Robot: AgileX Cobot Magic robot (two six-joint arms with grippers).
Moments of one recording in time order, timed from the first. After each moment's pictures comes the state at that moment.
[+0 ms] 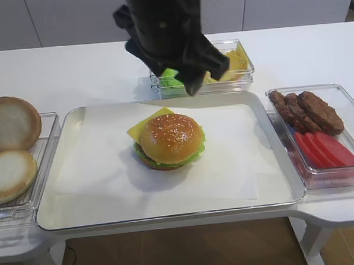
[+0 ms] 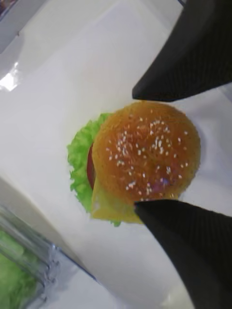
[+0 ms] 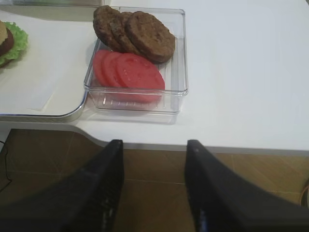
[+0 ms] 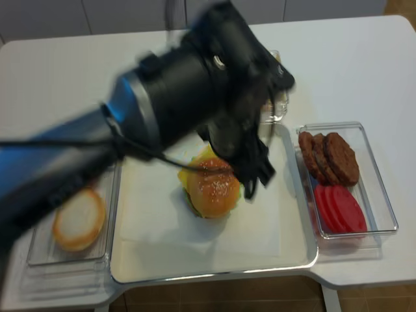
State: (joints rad) left arm -0.88 1.83 -1.79 0.27 1.23 -0.23; right arm 0.04 -0.02 -0.49 0.11 1.13 -0.08
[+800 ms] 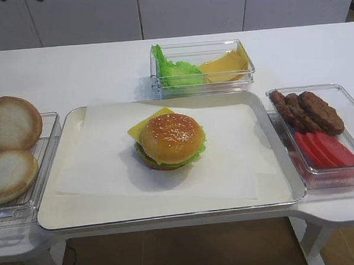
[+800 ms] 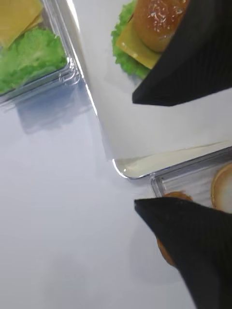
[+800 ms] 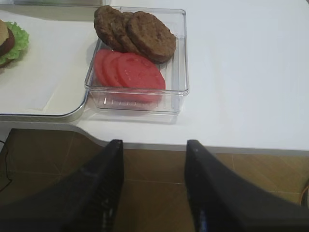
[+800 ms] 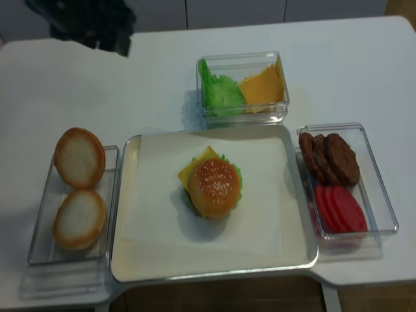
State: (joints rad) left arm -0.27 1.58 -1.79 -0.01 1.25 -0.06; right arm 0.04 -0.02 -0.49 0.11 1.13 -0.08
